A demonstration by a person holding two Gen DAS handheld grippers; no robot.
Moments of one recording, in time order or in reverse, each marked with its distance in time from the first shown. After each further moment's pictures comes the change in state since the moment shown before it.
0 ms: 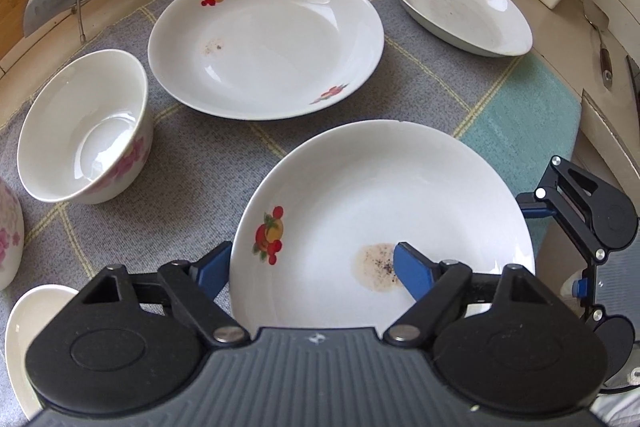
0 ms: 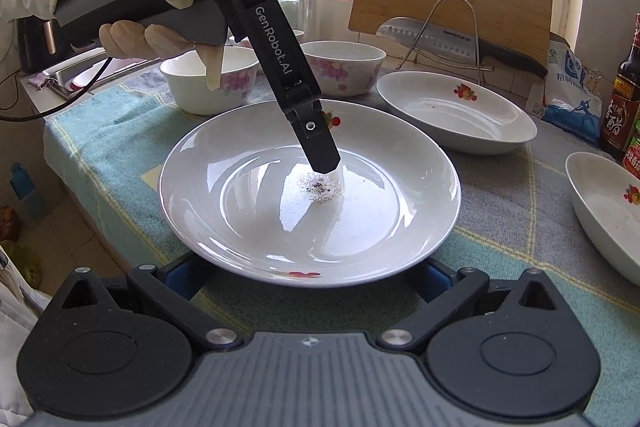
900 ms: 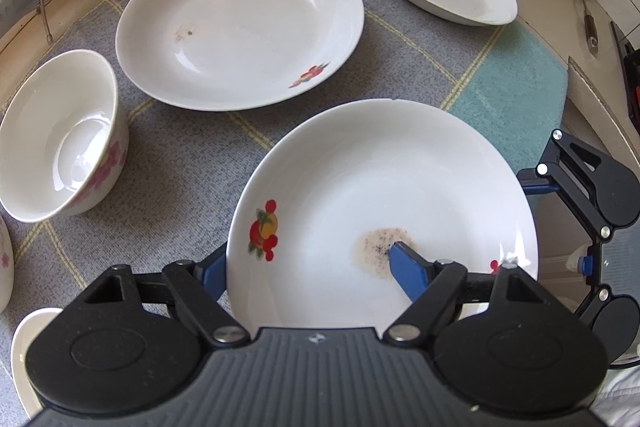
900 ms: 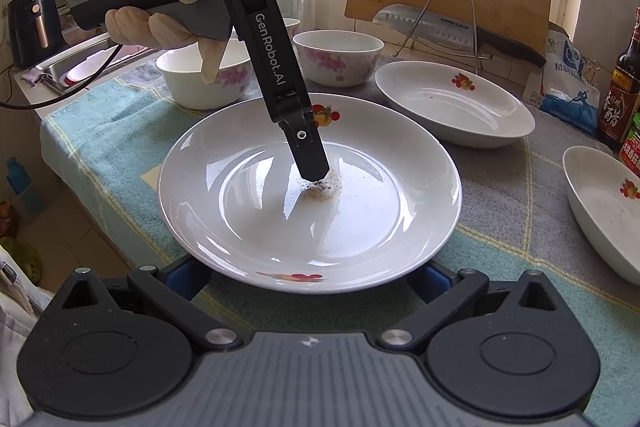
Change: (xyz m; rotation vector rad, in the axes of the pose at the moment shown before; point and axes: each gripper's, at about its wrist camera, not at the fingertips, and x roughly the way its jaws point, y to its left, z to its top) left arm 0.006 0.001 0.010 0.074 0.089 -0.050; right arm -0.001 0.005 0.010 0.018 0.051 -0.017
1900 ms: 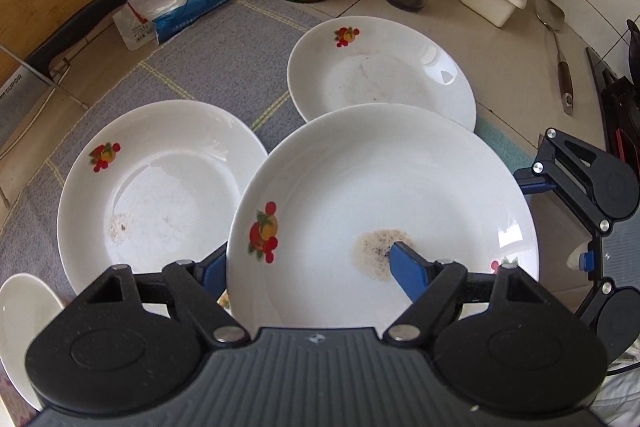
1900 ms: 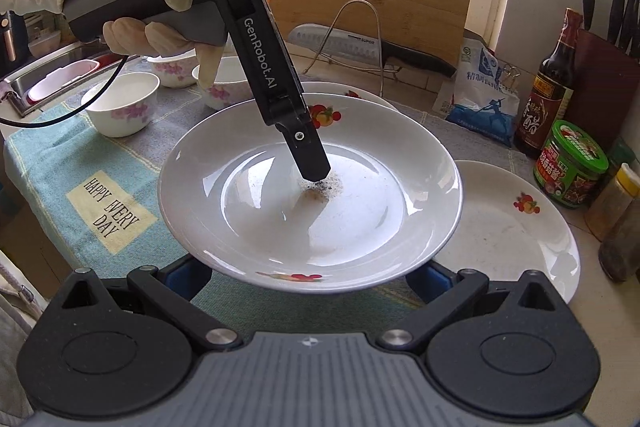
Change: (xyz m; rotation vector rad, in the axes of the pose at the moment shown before) left arm -0.006 -0.052 0.119 0.107 -0.105 -0.031; right arm -0.041 -0.099 0.013 0.016 -0.005 -0.107
